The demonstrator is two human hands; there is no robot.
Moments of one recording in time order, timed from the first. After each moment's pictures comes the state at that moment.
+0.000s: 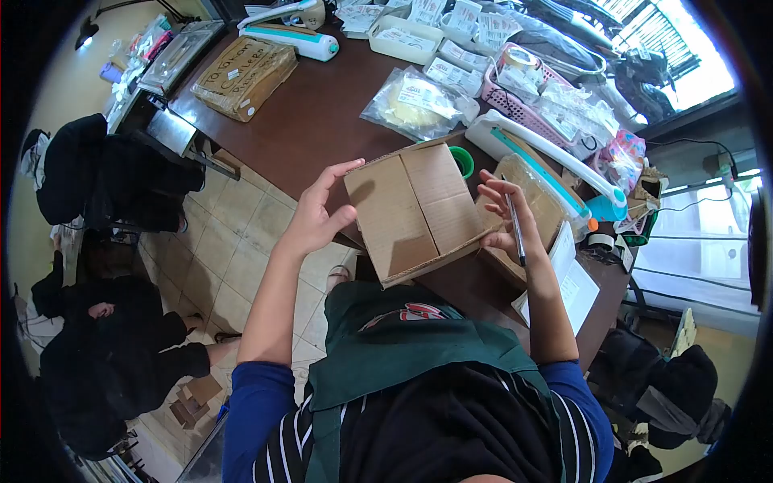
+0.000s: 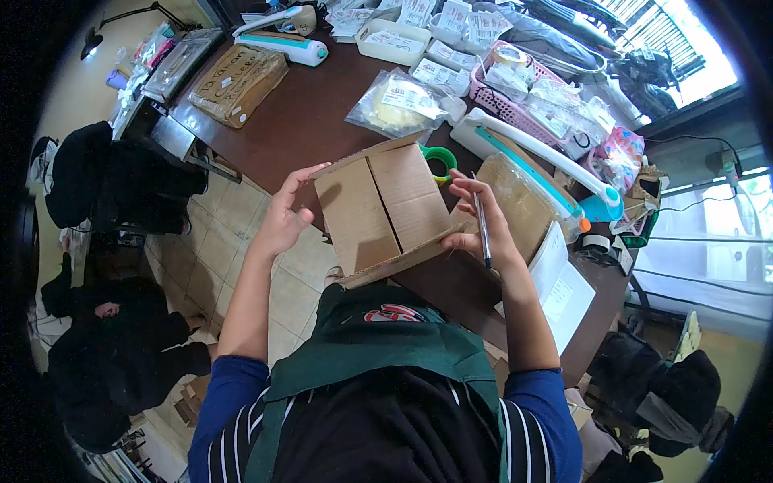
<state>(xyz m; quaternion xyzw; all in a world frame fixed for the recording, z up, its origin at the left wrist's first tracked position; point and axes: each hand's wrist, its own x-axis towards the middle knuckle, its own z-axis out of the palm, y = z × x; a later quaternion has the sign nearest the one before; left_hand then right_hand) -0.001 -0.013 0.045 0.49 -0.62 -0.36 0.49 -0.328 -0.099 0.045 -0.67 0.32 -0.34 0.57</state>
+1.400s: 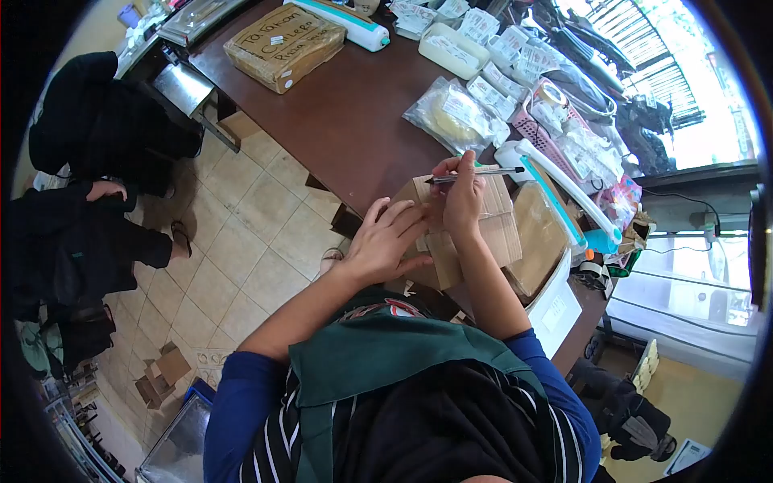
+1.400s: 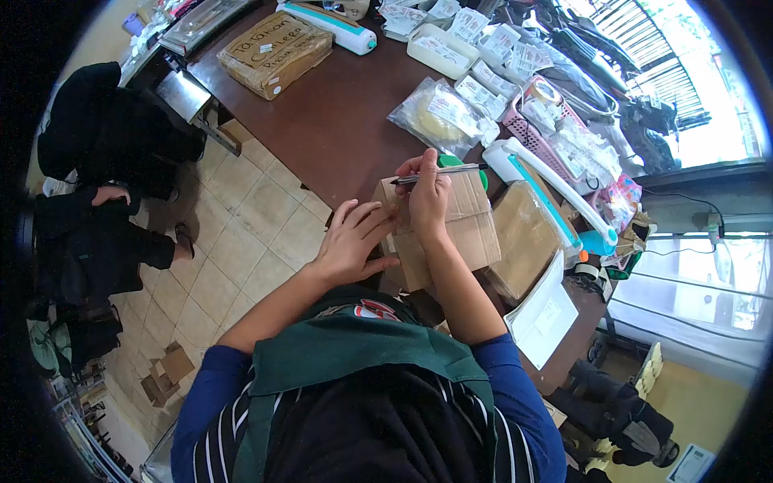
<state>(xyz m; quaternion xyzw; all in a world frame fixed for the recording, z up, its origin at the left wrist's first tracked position) -0.013 0.037 0.020 0.57 -0.75 -0.09 0.31 -0.123 -0.084 0.040 -0.49 0.42 -0.46 0.61</state>
